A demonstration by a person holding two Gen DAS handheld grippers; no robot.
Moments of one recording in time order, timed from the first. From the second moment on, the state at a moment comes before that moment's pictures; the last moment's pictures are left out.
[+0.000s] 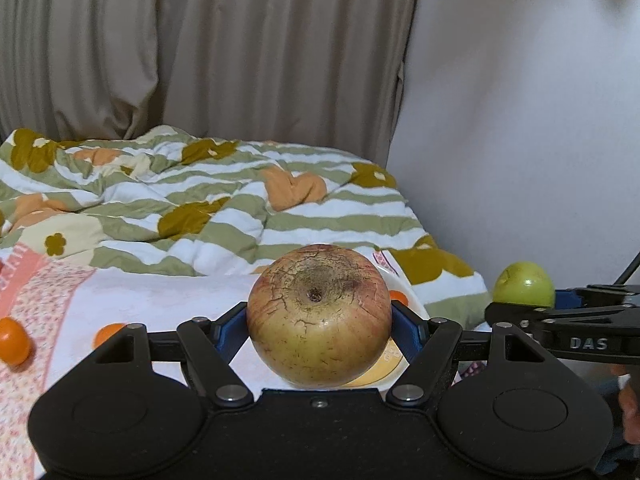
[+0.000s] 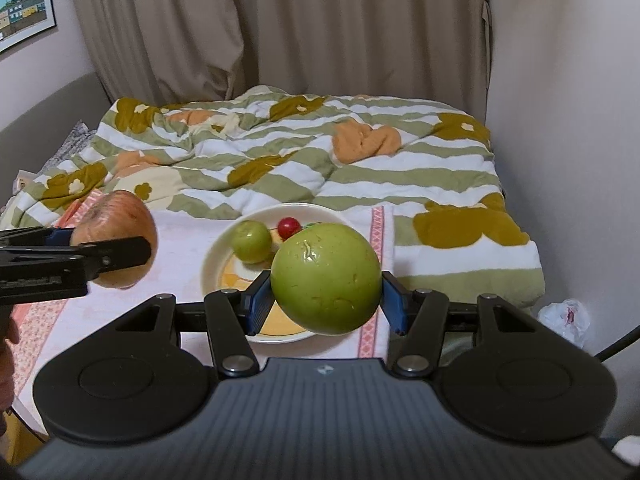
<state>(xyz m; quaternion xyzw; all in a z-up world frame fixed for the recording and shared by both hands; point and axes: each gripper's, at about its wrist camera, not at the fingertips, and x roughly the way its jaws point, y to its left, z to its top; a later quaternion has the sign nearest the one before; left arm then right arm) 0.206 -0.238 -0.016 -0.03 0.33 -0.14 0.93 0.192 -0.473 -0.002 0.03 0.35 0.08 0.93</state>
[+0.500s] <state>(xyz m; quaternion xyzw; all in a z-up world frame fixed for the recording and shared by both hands) 0.277 -0.272 -0.088 0.05 0.40 -0.18 0.90 0.236 -0.492 -0.040 0.05 0.39 0.04 0.92</state>
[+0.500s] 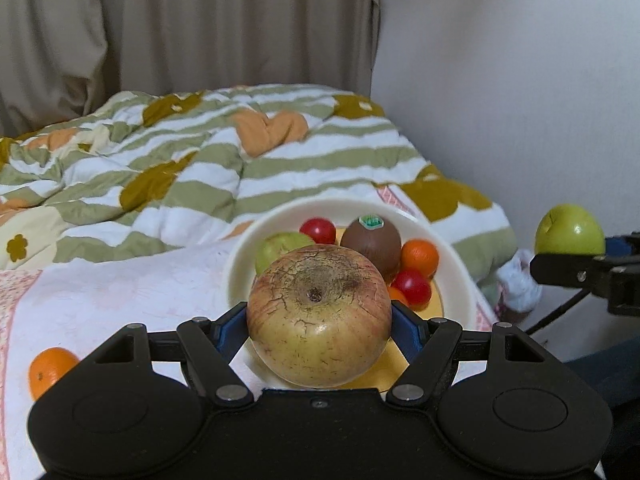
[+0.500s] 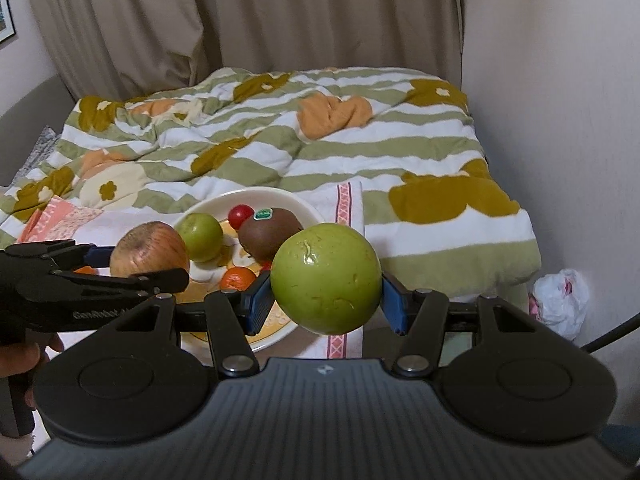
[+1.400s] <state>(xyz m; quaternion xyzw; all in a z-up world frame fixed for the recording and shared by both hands) 0.256 -0.234 -0.057 0.02 0.38 -0.12 0.92 0.249 -0.480 -0.046 0.05 0.39 0.06 0.92</state>
